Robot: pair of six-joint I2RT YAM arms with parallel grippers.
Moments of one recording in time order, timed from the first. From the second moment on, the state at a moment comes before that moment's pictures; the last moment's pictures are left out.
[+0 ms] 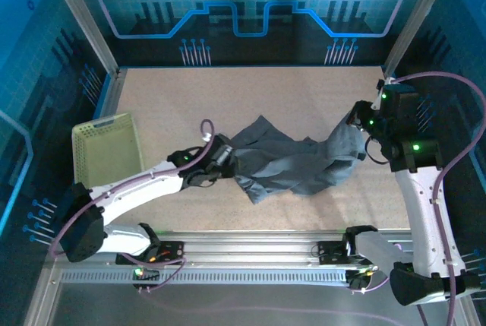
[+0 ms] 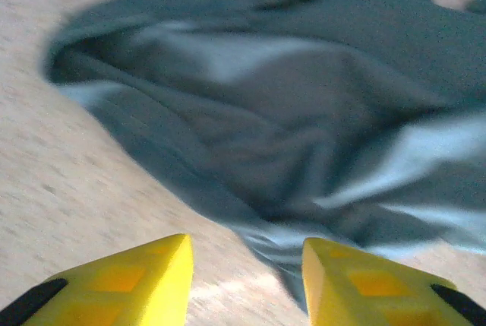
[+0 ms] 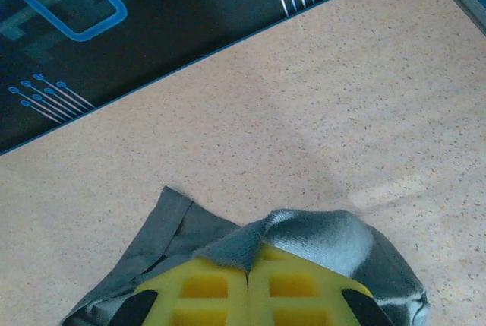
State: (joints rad) left arm -0.83 1.33 0.92 -0.57 -0.18 -0.87; right arm 0.07 1.01 1.34 -0.92 0.02 0.48
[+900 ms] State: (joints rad) left arm -0.97 1.85 1.20 -0.79 -0.22 -1.00; right arm 0.07 0.98 1.33 -0.89 0.02 0.46
